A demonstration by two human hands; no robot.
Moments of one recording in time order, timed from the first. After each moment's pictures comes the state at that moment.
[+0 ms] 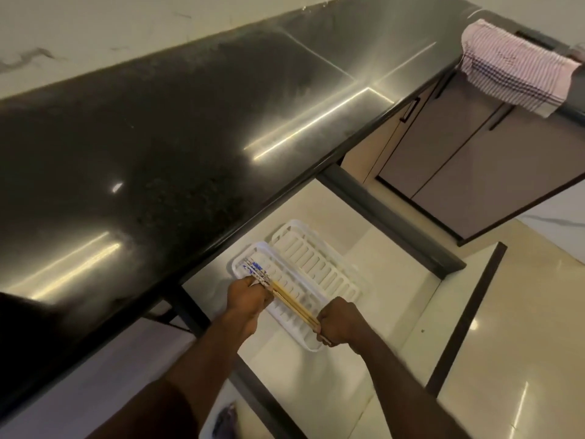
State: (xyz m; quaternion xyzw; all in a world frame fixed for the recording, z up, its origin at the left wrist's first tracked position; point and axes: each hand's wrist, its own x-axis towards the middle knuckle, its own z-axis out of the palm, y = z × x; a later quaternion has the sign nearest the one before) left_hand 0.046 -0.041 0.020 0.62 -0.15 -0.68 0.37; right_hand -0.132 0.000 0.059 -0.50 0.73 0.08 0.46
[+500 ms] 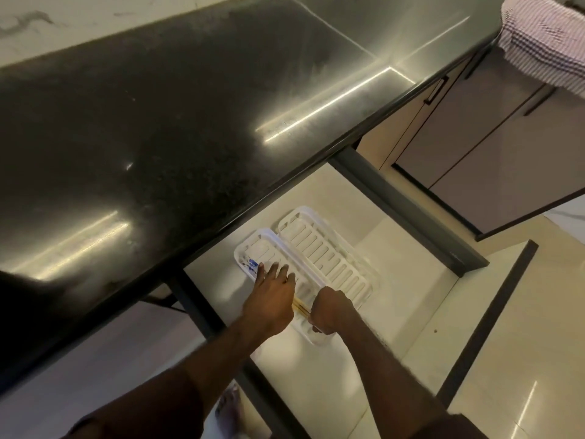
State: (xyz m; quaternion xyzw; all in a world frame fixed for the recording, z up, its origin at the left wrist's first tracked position) left_hand 0.027 -0.030 -0.004 0.54 -0.81 -0.20 -0.12; right_hand -0.113 -0.019 0.018 -0.55 0.71 0.17 0.40
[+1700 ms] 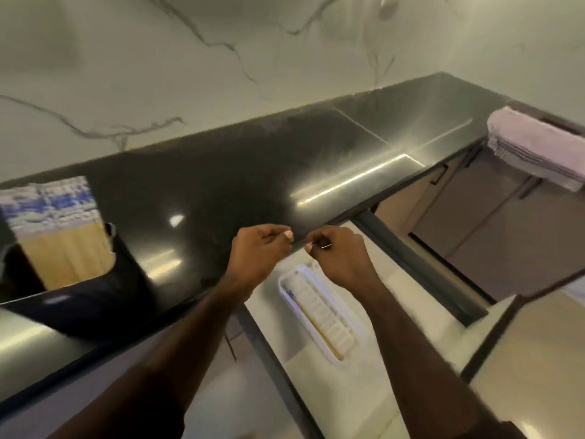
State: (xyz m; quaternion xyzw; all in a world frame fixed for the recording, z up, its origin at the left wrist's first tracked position) left_hand 0.122 -0.006 0.212 0.57 -0.50 -0.45 0.47; right_hand -0.040 -0.010 0.245 -0.69 0.62 -0.25 0.27
